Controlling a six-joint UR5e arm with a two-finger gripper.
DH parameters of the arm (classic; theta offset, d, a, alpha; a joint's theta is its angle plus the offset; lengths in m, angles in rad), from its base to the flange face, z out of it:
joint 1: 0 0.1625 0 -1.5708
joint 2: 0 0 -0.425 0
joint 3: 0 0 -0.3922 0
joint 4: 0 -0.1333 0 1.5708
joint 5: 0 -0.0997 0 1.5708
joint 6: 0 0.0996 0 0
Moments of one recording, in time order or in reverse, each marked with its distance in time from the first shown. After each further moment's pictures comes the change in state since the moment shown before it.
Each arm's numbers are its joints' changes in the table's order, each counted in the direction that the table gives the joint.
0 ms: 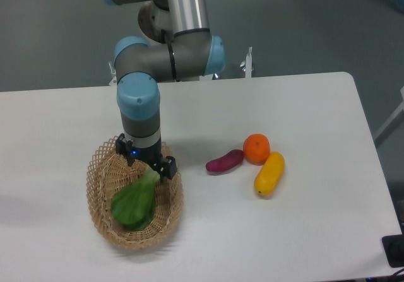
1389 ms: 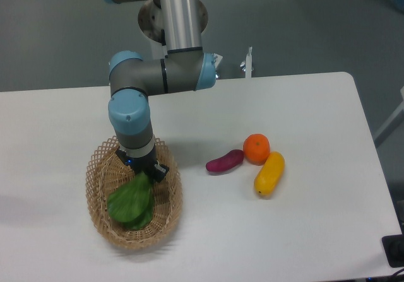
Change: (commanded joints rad) arm -0.021 0.032 -0.018 0.000 -0.020 0.000
